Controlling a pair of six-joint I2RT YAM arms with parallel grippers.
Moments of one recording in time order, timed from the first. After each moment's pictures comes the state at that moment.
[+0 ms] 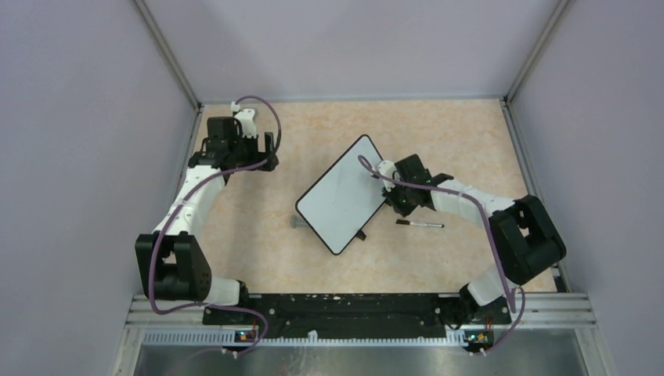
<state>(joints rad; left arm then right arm) -0.03 1.41 1.15 -0.45 0.26 0.01 0.52 1.58 0.91 -0.35 -0.11 -0.29</state>
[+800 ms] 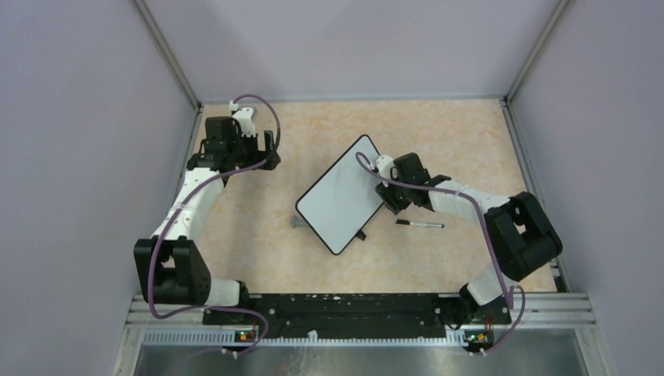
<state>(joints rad) -0.03 1.39 1.13 -0.43 0.30 -0.02 0.52 1.58 0.87 -0.22 -0.09 -0.29</state>
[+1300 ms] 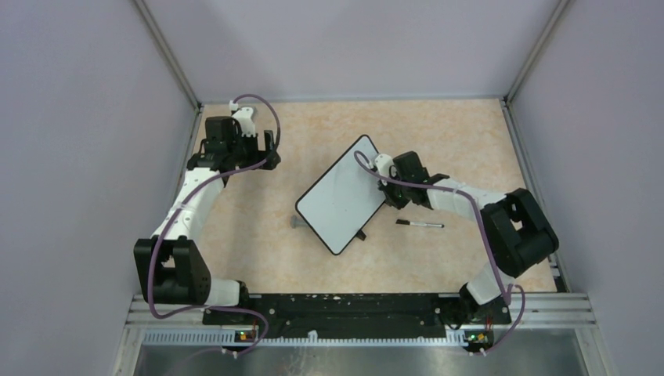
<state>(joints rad) -0.03 1.38 1.13 -0.42 0.30 -0.02 0.52 1.61 0.89 -0.18 -0.12 -0.31</state>
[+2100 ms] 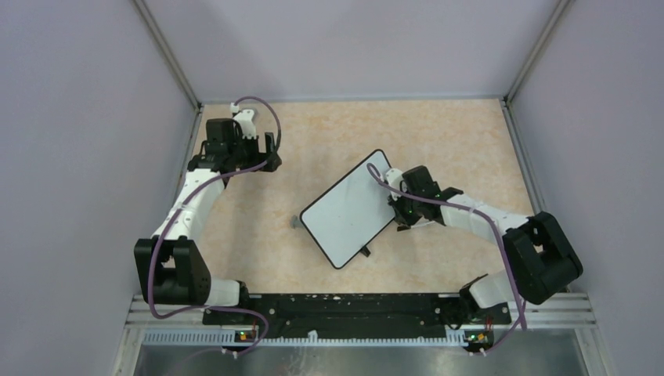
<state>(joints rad) -0.03 1.38 1.12 -0.42 0.32 -0.03 0.52 1.42 0.73 -0.29 -0.12 -0.22</state>
